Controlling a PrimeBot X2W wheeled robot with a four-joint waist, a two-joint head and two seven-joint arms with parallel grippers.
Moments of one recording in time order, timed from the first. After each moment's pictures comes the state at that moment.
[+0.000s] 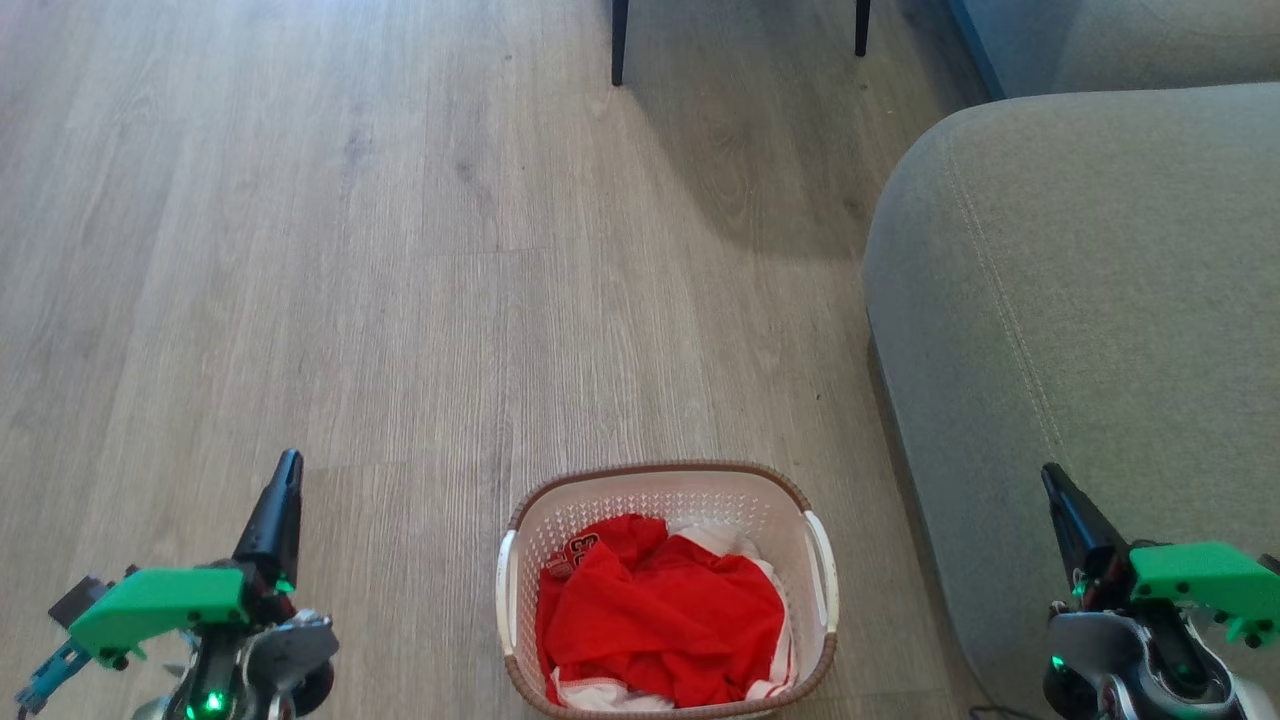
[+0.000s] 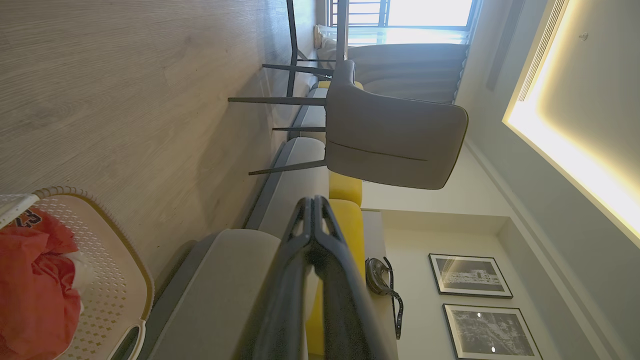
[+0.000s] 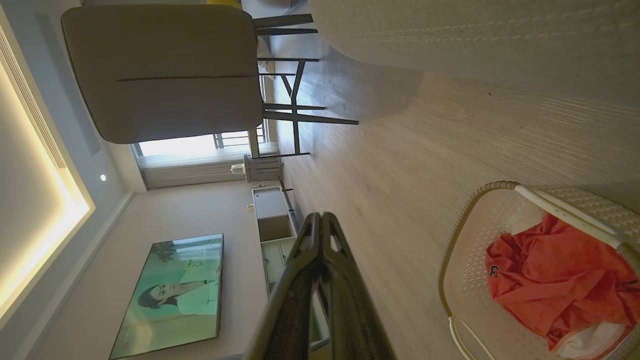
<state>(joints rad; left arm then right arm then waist) -0.05 0.05 0.08 0.27 -1.62 -0.12 0.11 -0.06 -0.04 -0.13 0.28 1.62 0.12 0.10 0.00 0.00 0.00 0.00</state>
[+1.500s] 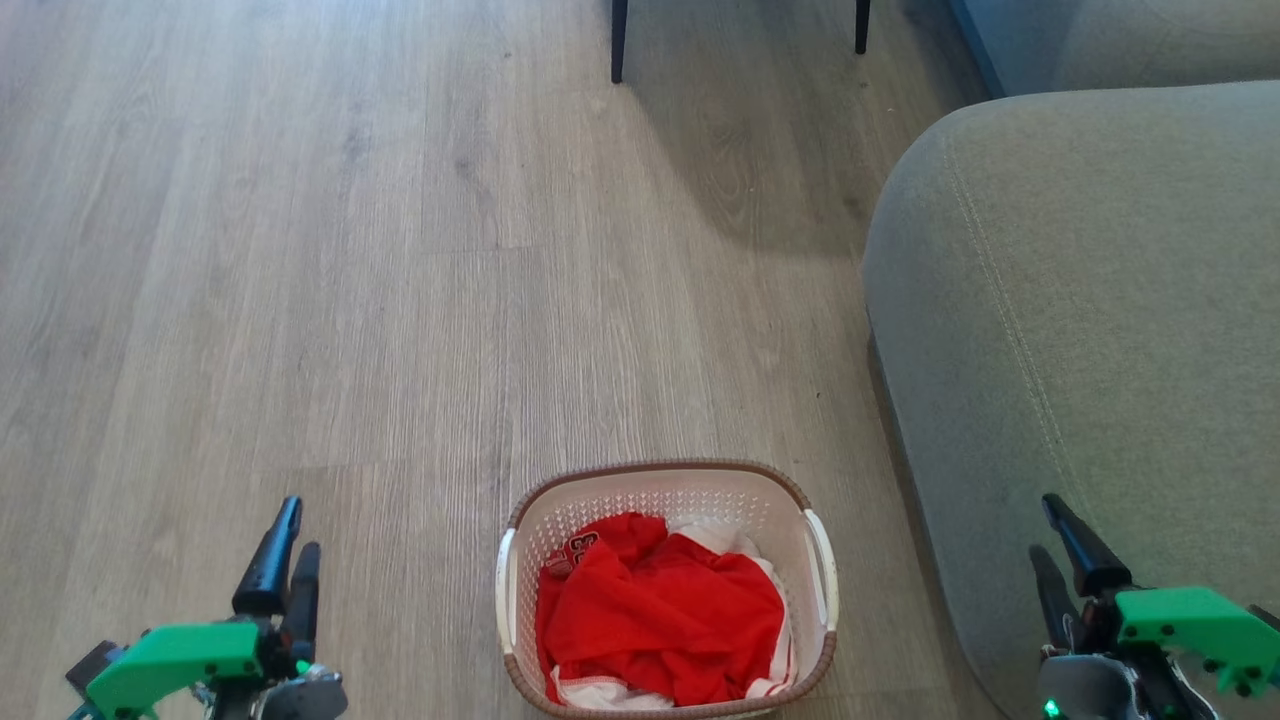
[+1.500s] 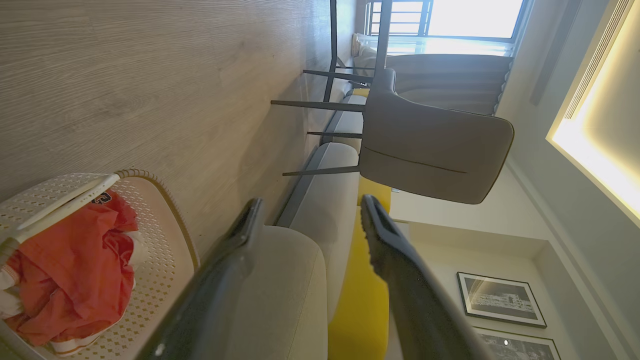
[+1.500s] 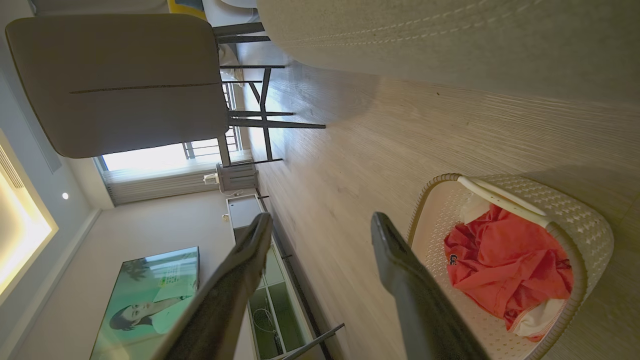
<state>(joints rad) 0.01 0.04 0.07 0.33 -1.61 -0.12 0.08 -0.01 -0.03 -0.13 0.33 1.61 0.12 0.08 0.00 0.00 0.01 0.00</state>
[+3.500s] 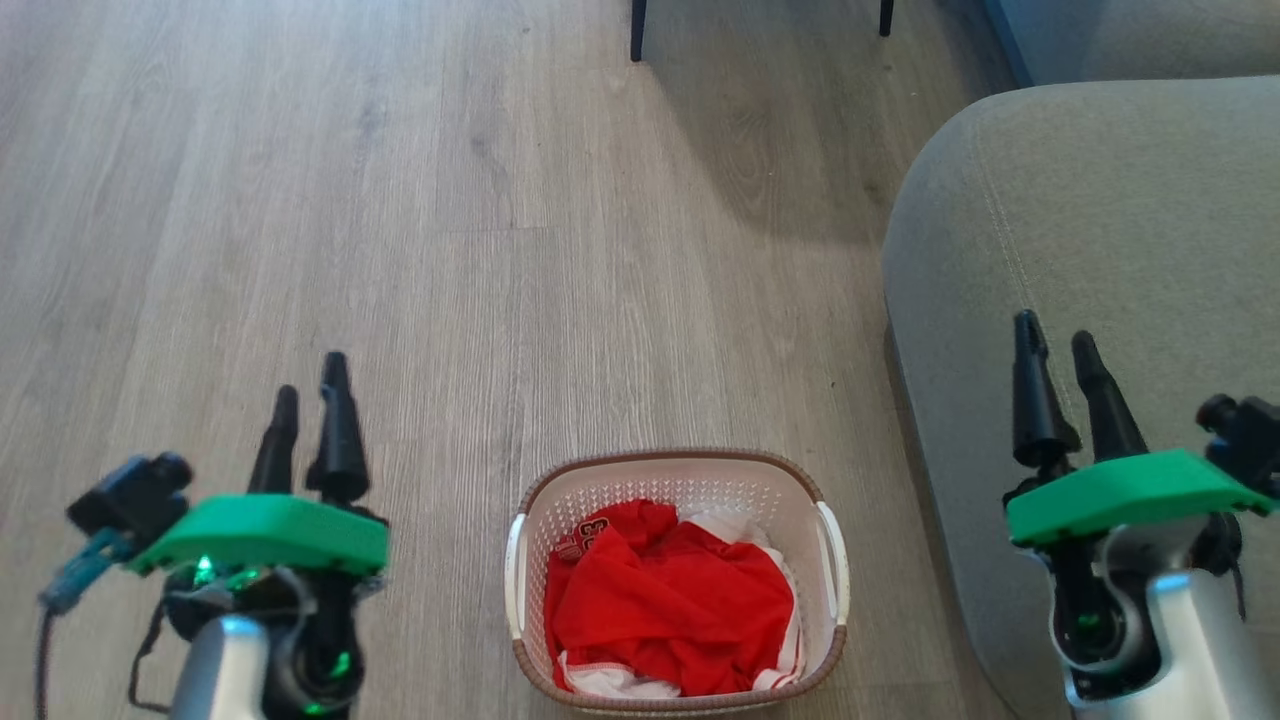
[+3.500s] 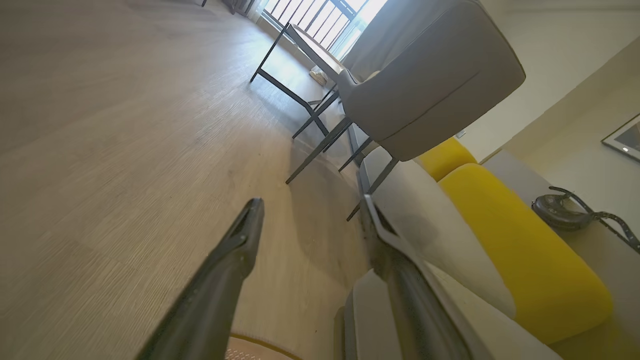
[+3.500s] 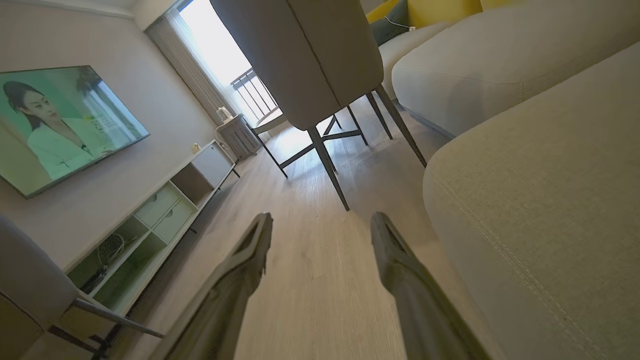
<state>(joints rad) -0.05 0.04 -0.07 0.02 -0.81 0.06 -0.09 -0.10 -0.05 0.01 0.01 0.69 0.12 -0.08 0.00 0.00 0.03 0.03</state>
